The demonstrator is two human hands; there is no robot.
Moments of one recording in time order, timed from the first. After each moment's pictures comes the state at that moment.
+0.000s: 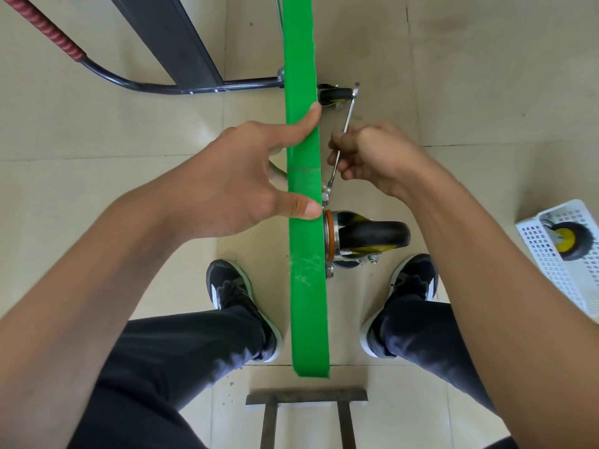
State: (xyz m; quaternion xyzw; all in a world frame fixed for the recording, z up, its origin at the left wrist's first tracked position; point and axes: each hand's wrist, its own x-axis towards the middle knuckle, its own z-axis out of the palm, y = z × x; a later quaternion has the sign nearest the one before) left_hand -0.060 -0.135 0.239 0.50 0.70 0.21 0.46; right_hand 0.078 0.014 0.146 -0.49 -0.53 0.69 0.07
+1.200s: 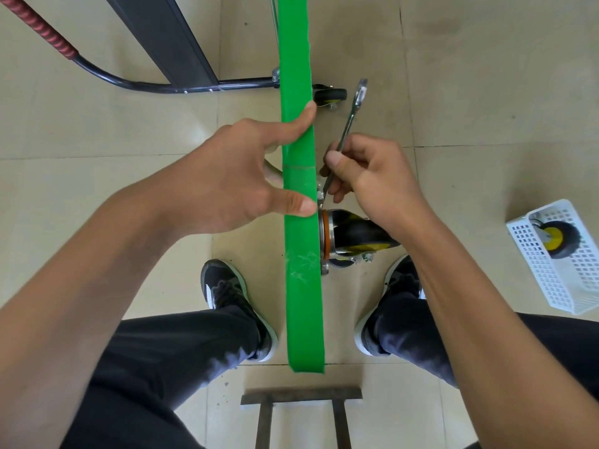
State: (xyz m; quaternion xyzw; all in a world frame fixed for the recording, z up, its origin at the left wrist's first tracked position) left_hand -0.061 -0.134 0.237 0.51 0.69 0.22 0.47; right_hand 0.104 -0.038 0.166 -0.41 -0.67 0.59 0.17
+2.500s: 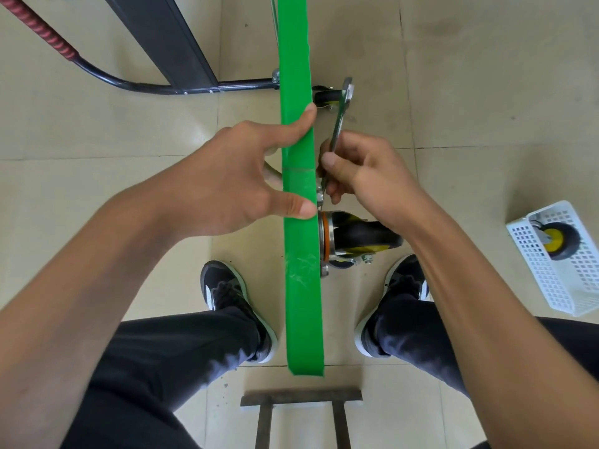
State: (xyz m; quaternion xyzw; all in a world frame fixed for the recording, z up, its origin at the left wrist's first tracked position) left_hand -0.060 -0.133 0.238 0.51 0.69 0.22 0.47; right_hand 0.099 -0.025 0.160 -0.38 -0.65 0.65 0.13
